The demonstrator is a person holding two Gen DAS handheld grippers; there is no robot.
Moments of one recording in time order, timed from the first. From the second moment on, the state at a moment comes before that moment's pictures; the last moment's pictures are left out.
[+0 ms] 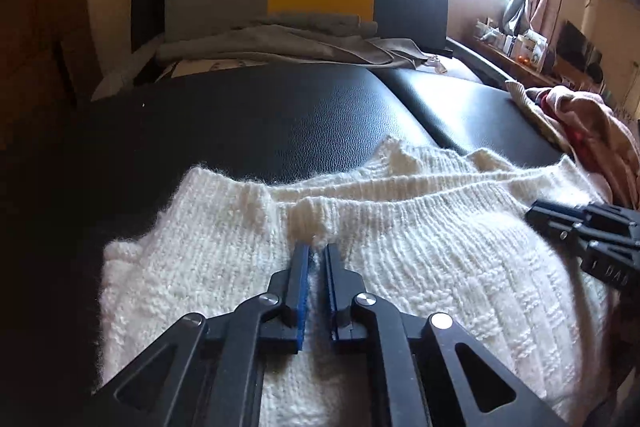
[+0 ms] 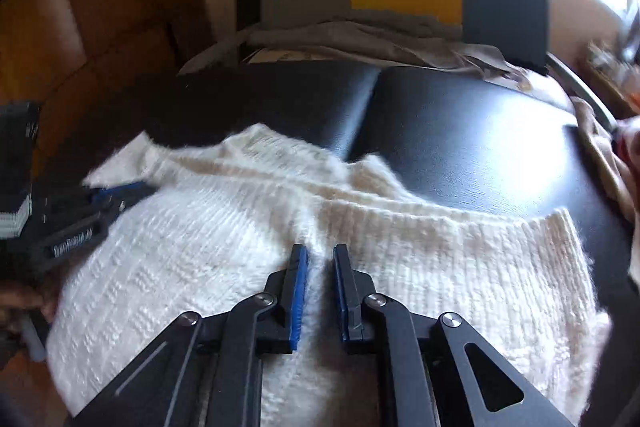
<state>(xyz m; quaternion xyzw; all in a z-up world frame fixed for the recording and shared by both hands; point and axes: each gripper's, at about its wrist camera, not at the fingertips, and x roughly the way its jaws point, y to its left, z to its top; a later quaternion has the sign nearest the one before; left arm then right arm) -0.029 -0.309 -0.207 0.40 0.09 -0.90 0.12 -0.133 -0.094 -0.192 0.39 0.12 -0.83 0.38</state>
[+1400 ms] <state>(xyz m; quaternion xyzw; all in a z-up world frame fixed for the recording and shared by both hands) 0.052 -0.425 -0.249 0.39 0.39 -0.83 -0.04 -0.091 -0.030 -0.198 0.34 0.12 -0.84 0.41</state>
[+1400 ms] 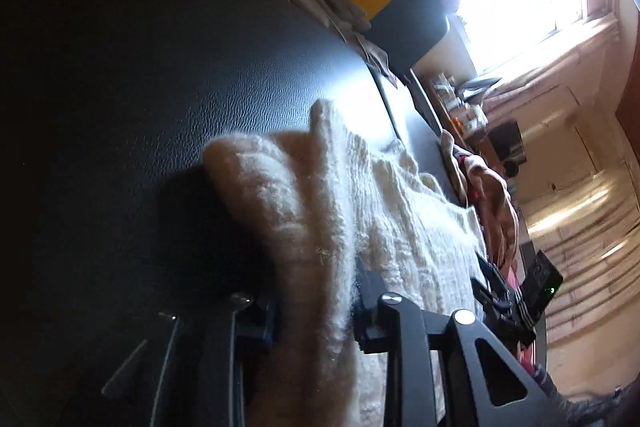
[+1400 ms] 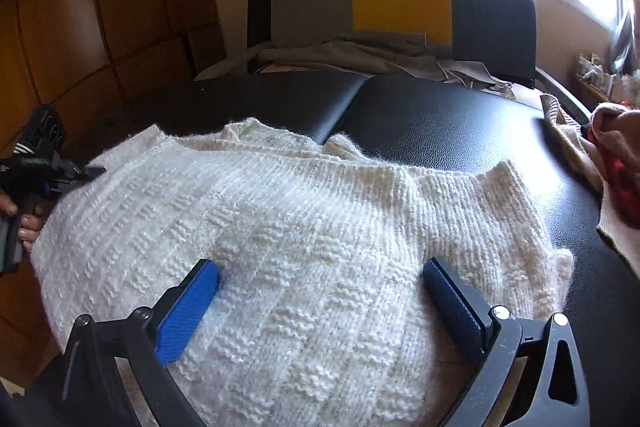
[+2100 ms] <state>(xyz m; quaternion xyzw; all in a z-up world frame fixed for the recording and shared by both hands) 0.045 -0.480 -0.143 0.43 0.25 -0.86 0.11 -0.069 -0.027 -0.150 0.42 0.22 -0.64 0.61</state>
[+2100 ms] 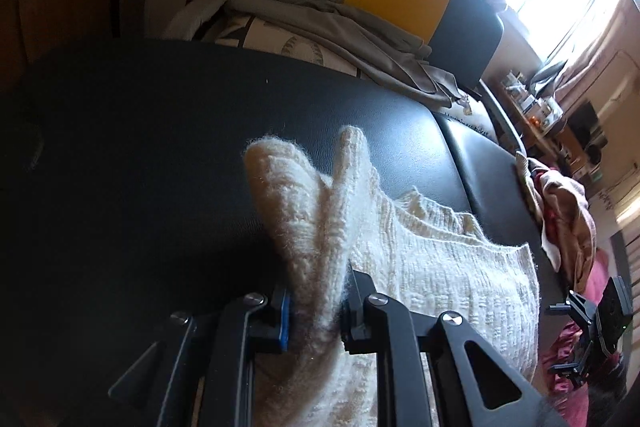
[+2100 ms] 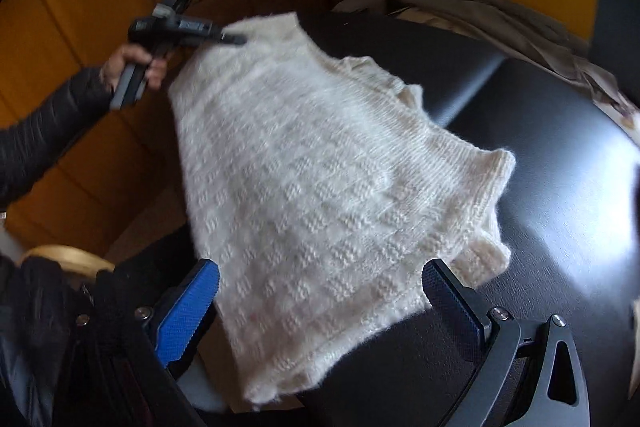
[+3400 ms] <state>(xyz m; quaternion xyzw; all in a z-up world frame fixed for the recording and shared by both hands) -0.062 -0.178 -0.124 0.45 0.34 -0.82 -0.07 -0.063 0.019 -0.228 0.34 0.15 -0.72 0.59</state>
